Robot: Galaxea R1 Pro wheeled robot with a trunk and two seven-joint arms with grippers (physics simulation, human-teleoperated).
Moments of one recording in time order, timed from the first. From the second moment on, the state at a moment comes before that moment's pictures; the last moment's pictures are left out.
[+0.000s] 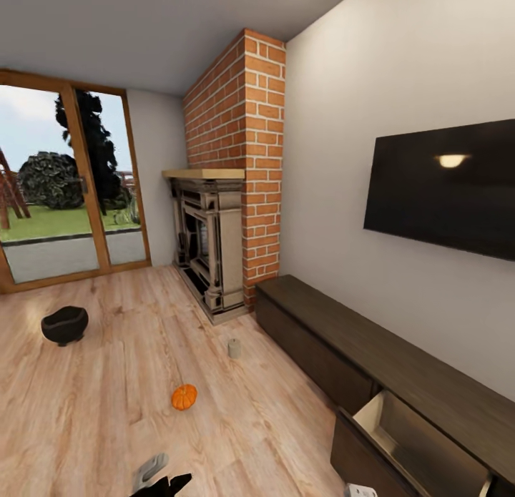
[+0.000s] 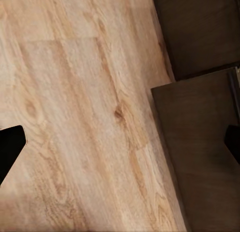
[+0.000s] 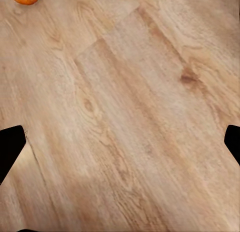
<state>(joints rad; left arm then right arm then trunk) -0.34 0.13 -0.03 -0.32 0.56 0.25 -0.52 -0.35 -0.05 0.25 -0.22 -0.44 0.04 0.31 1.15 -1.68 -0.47</state>
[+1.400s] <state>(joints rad) -0.34 0.09 -0.04 -0.27 0.55 0.25 -0.44 -0.35 -0.05 0.25 -0.22 -0.44 0.04 0.31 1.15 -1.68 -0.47</state>
